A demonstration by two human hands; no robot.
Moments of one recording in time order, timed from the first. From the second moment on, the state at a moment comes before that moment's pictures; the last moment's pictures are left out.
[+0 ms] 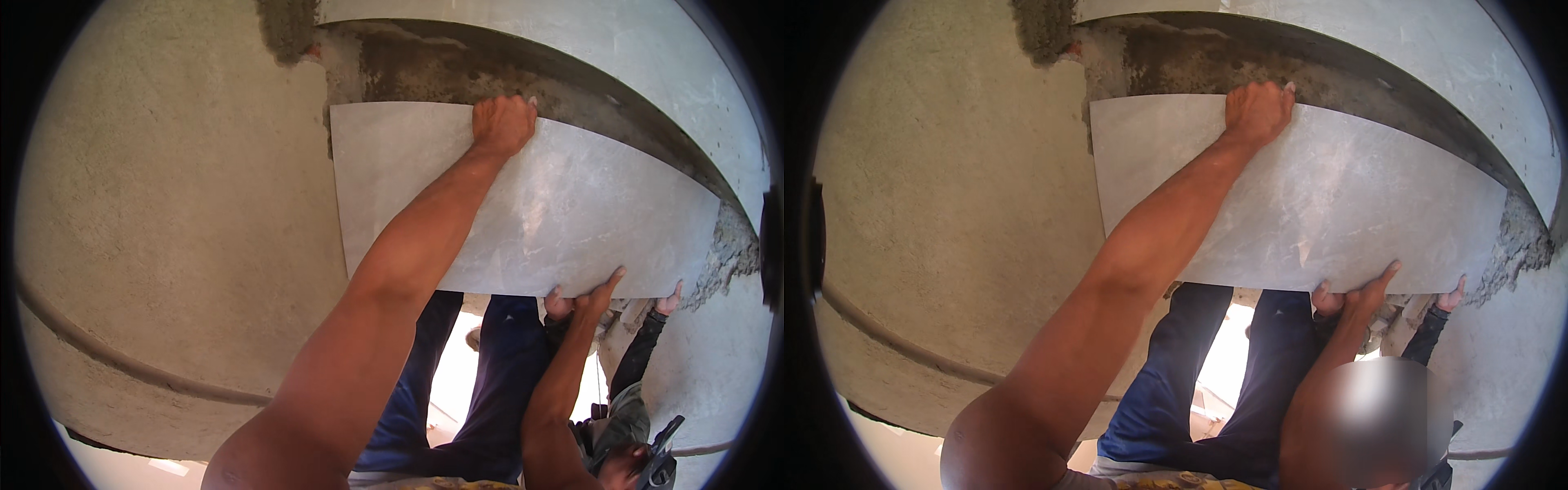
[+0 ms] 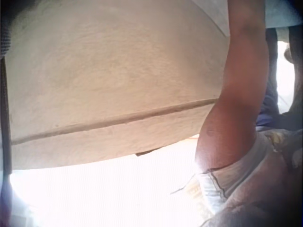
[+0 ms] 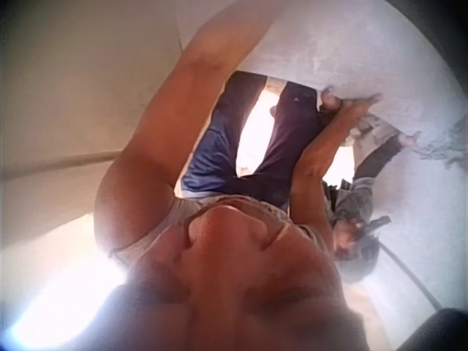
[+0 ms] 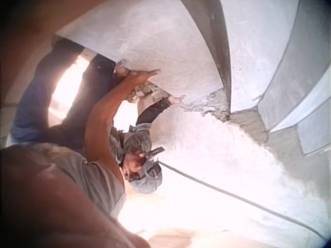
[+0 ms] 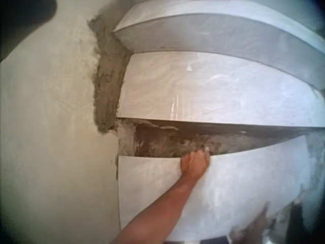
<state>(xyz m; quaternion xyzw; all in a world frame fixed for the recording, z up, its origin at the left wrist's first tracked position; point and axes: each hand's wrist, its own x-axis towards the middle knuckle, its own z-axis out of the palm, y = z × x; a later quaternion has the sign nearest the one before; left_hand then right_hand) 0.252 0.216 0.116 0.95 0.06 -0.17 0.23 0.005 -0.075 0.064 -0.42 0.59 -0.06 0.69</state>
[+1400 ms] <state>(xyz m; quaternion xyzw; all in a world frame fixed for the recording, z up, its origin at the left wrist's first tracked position) 0.259 0.198 0.129 0.97 0.07 -0.20 0.14 0.001 -0.079 0.062 -0.39 0.60 -0.02 0.69</state>
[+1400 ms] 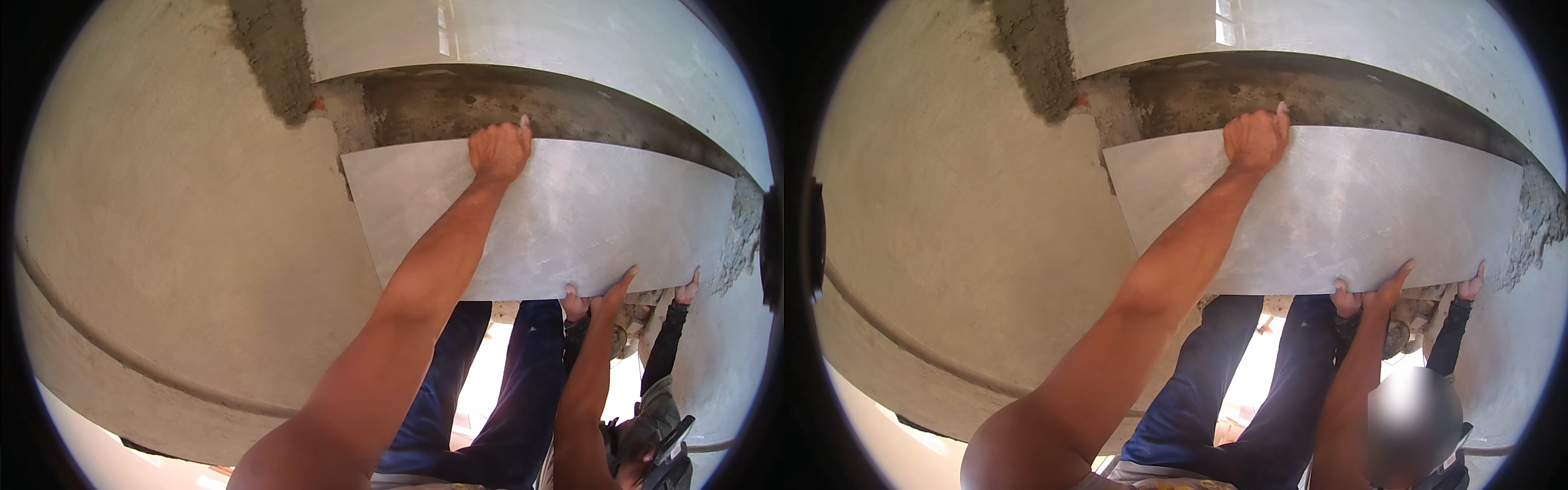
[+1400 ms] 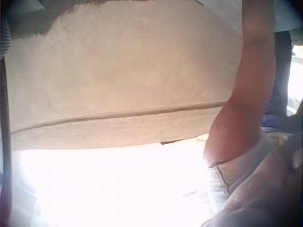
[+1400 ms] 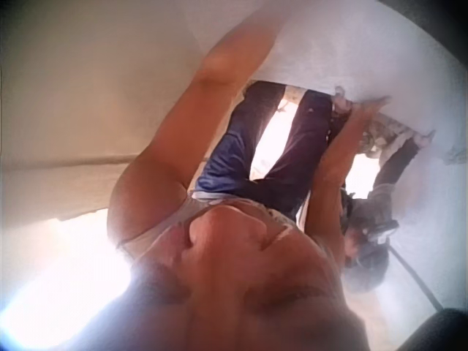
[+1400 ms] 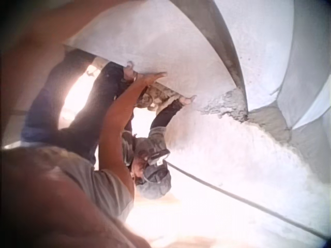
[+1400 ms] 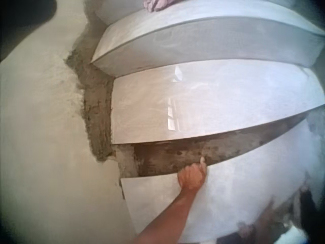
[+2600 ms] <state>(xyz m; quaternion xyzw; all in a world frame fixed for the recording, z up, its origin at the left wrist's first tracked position) 0.263 0.218 -0.018 0.97 0.04 -0.21 0.10 0.000 -0.024 -0.075 -0.28 0.60 -0.12 0.74</state>
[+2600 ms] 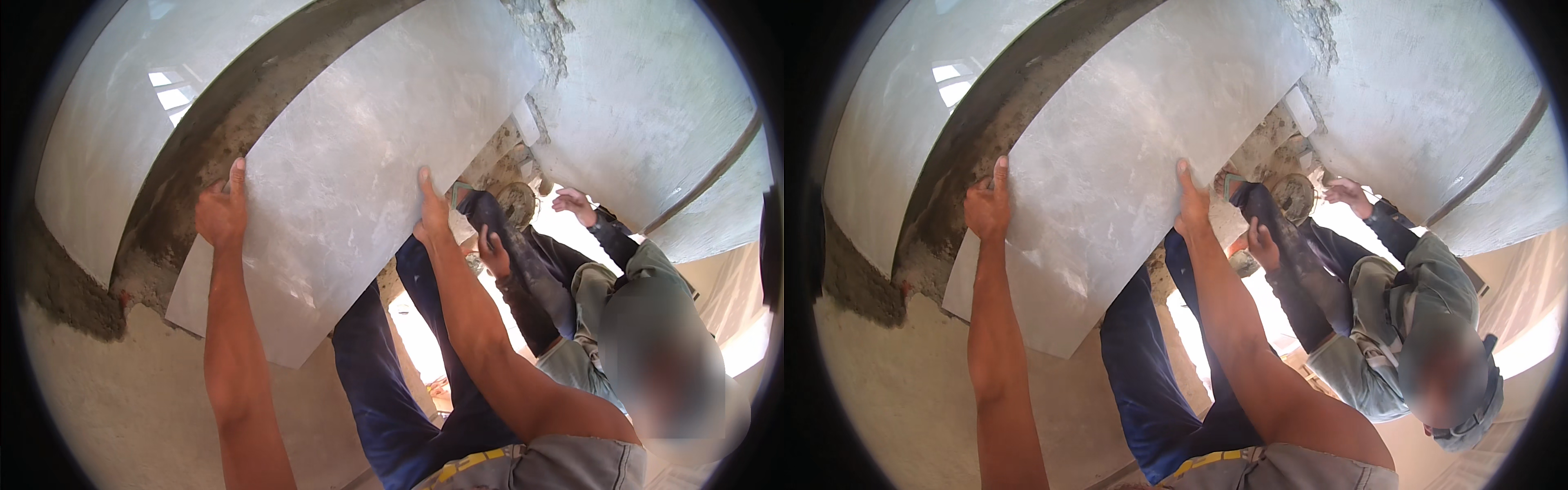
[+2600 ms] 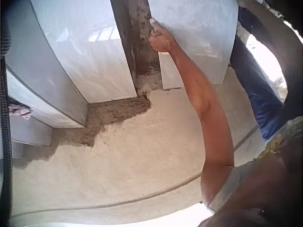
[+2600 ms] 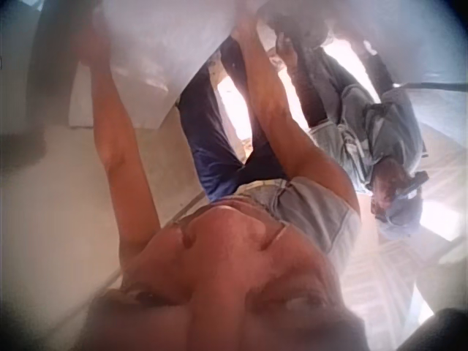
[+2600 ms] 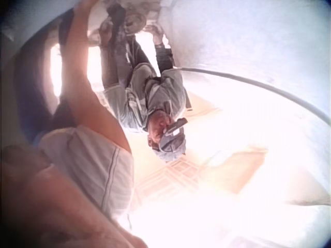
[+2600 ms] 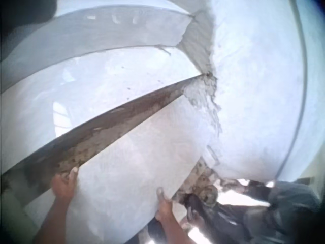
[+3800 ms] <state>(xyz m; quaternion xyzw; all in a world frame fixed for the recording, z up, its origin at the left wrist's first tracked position) 0.201 0.152 0.229 0.99 -0.02 -0.13 -0.09 -0.083 -0.032 0.073 -0.15 0.63 -0.08 0.76</state>
